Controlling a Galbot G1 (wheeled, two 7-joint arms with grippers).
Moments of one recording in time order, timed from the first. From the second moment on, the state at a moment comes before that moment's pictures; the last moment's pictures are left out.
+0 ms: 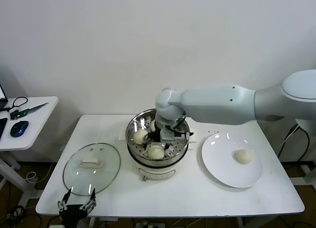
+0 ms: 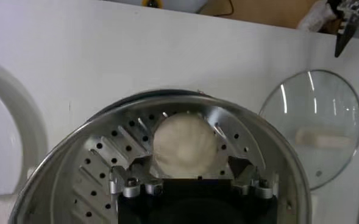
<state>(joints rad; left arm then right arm) 1.83 -1.52 -0.74 -2.11 -0.06 0.20 0.04 0.75 1.26 -1.58 1.40 -0.05 0.48 -0.85</state>
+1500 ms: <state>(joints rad) 1.82 -1.54 -0.74 -2.09 -0.06 0.21 0.05 0.32 0.62 -1.31 1.04 0.20 -0.09 -0.99</state>
